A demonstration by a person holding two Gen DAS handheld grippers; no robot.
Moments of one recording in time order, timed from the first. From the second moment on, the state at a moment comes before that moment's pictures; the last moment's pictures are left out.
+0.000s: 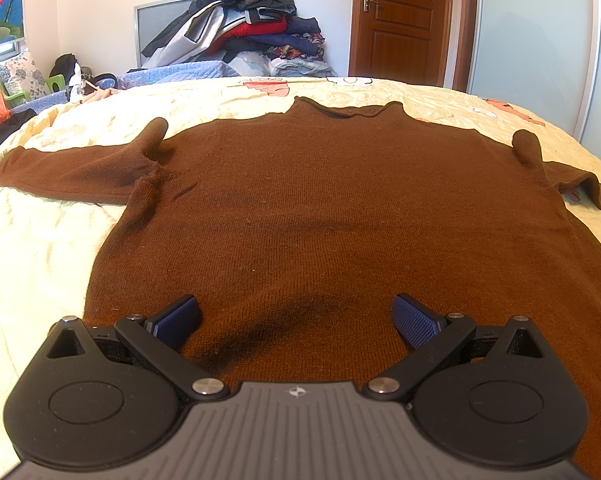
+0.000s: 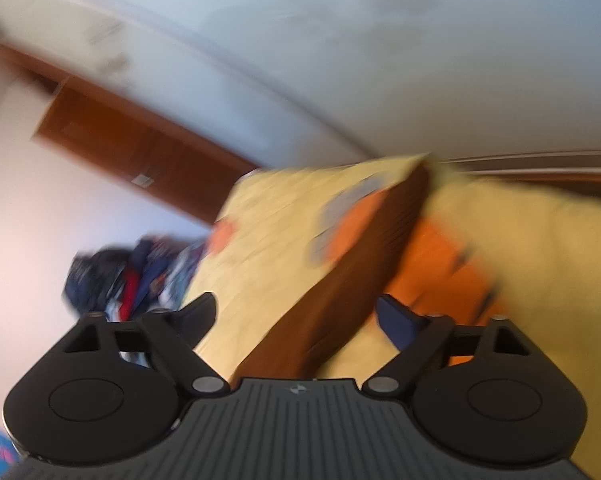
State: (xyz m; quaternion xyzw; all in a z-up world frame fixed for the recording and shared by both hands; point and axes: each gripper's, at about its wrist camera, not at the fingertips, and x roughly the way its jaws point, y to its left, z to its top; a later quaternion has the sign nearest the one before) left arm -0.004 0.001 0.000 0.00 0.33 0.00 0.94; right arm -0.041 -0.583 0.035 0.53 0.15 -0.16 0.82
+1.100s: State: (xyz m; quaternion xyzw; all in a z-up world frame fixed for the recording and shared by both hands) left arm -0.004 0.003 0.000 -0.01 0.33 0.00 0.94; right arm 0.044 -0.254 0.116 0.19 0.21 0.22 0.93
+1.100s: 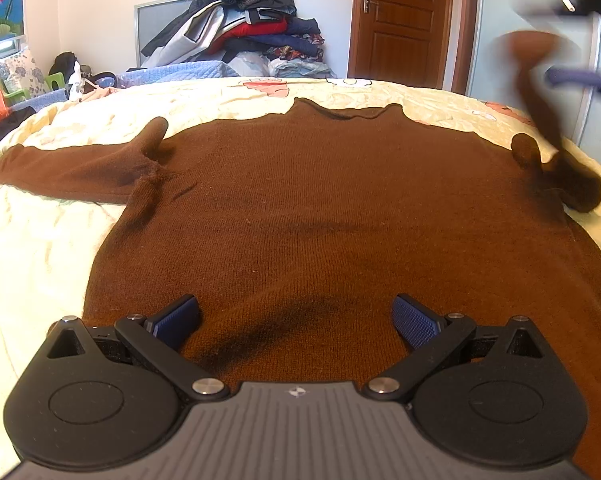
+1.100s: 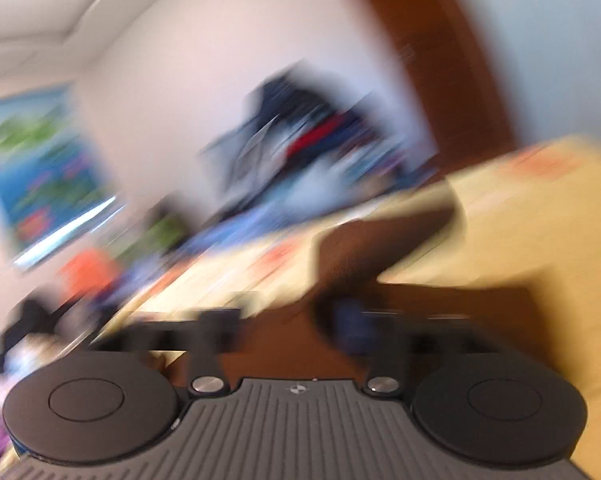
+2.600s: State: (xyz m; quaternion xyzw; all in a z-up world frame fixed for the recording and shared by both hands) left arm 0.145 0.090 0.025 -0.02 0.38 0.12 0.92; right arm -0.017 -0.251 0.008 0.19 0.28 0.20 0.92
